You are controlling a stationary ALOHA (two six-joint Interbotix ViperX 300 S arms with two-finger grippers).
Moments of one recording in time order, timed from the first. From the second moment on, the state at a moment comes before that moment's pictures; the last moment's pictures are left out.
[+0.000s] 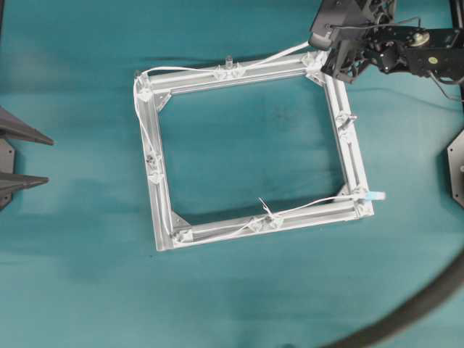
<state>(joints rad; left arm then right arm) -0.04 -1.42 1.40 -0.07 0.24 0.00 -0.46 -0.11 0.81 -1.33 0.38 0.99</state>
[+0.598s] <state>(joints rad) -0.04 -1.42 1.40 -0.07 0.24 0.00 -0.49 -0.12 0.86 -1.21 0.35 1.22</state>
